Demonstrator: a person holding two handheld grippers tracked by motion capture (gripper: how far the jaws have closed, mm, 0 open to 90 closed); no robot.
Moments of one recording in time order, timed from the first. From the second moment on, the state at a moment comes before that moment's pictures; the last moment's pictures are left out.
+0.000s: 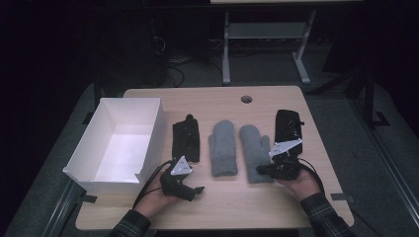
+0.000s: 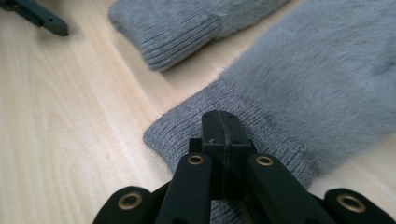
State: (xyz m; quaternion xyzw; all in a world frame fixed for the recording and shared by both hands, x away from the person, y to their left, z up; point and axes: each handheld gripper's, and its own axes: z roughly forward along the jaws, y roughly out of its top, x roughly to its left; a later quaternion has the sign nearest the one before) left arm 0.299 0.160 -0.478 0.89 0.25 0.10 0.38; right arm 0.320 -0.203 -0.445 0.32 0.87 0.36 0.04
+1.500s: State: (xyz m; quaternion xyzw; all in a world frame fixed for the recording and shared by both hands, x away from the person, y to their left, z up) left arm 0.298 0.161 -0.477 0.88 0.25 0.10 0.38; right arm 0.291 -0.151 -0.445 0.23 0.90 0.38 0.01
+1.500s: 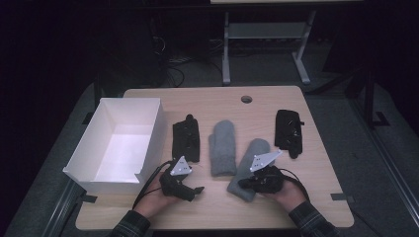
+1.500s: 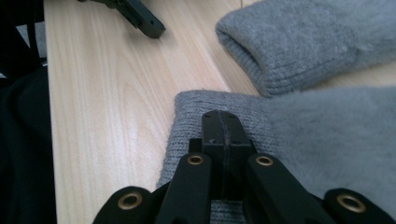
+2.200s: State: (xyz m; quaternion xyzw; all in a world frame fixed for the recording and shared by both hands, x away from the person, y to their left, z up) left arm 0.298 0.156 -0.451 0.88 0.28 0.11 0.37; right arm 0.282 -0.249 -0.466 0.36 0.85 0.37 0.12
